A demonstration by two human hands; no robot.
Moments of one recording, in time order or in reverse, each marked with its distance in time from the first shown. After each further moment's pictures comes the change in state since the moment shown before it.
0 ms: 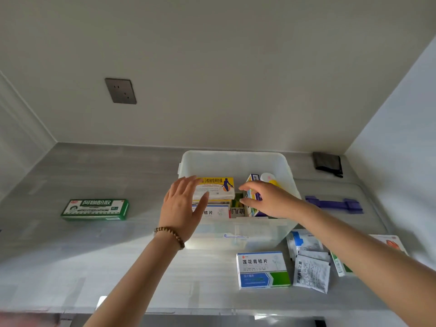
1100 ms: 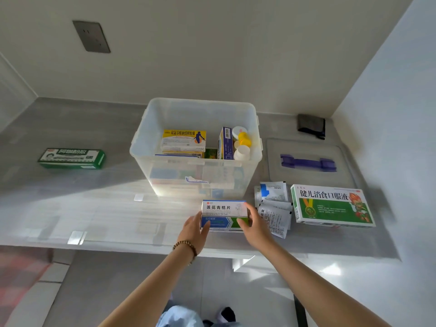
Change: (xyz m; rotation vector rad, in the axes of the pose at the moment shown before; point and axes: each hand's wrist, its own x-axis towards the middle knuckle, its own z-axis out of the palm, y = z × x) left_hand -0.150 0.037 0.185 -0.175 -0.515 -0.446; right_hand -0.115 0.137 0.169 0.404 0.203 0.352
